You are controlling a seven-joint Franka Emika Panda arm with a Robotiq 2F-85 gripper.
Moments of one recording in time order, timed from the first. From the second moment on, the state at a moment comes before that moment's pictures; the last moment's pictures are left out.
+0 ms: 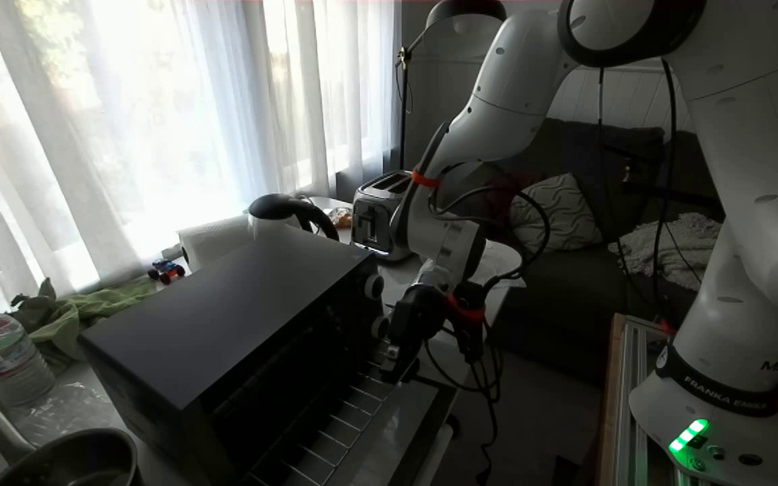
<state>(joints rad) -0.01 0.58 -0.03 -2.33 1.38 1.47 -1.19</state>
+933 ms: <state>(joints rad) -0.01 0.58 -0.06 -2.33 1.35 1.45 -1.18</state>
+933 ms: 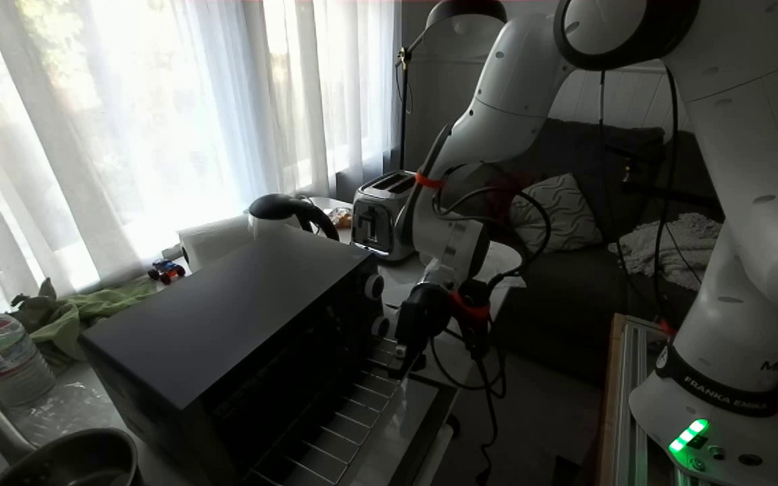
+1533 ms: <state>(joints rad) -0.04 0.58 -0.09 -2.33 1.30 1.41 -1.17</state>
